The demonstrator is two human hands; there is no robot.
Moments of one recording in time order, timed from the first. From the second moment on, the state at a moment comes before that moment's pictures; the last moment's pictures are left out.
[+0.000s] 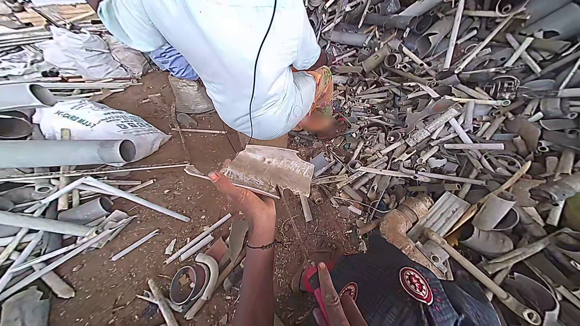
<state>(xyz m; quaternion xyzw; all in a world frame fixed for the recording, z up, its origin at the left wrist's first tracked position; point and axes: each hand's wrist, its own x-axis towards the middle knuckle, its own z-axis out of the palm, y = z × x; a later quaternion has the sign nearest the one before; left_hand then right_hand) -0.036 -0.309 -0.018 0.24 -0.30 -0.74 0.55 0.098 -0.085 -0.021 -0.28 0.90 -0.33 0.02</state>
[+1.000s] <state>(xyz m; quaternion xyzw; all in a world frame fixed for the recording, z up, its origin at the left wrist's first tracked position) -0.029 -0.312 -0.010 0.16 -0.34 -0.77 0.52 0.059 -0.074 -0.027 -0.29 0.89 -0.32 -0.17</state>
